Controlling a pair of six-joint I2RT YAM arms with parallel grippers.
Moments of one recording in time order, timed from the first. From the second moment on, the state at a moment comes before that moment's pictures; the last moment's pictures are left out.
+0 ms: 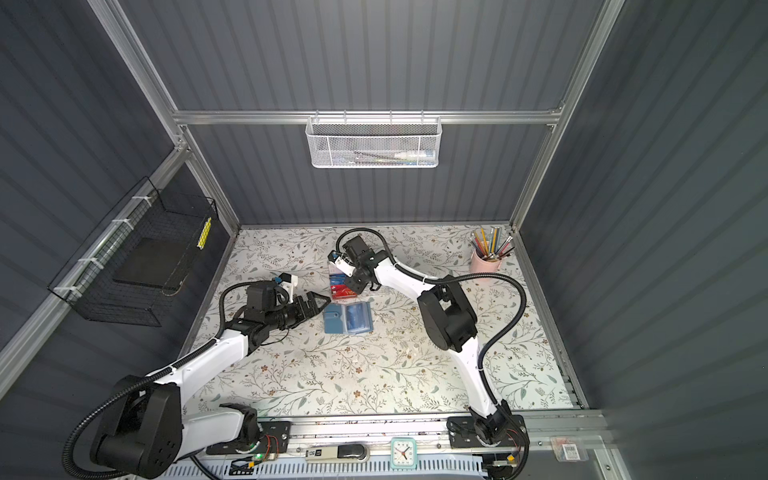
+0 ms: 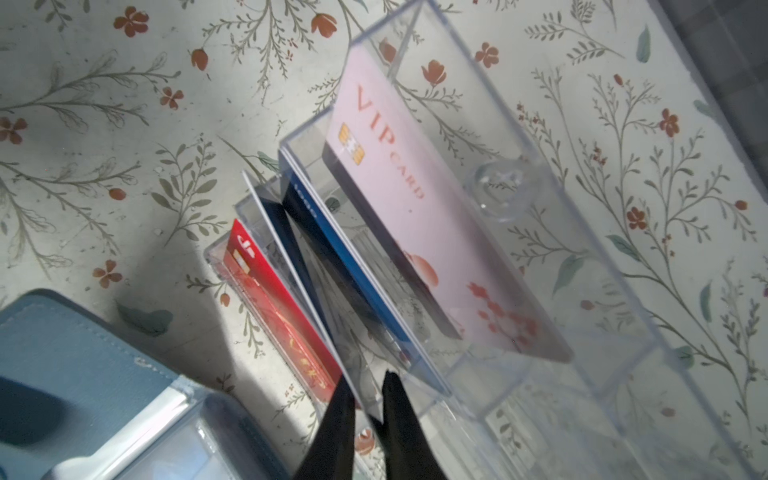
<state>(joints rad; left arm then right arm) -0.26 1.24 0.59 -0.01 0.49 -0.67 0.71 2.25 1.85 -0.56 -0.05 -0.37</state>
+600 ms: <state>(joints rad) -0.26 1.25 0.58 0.00 0.50 -0.68 0.71 2.22 1.85 -0.55 -0.05 -0.37</state>
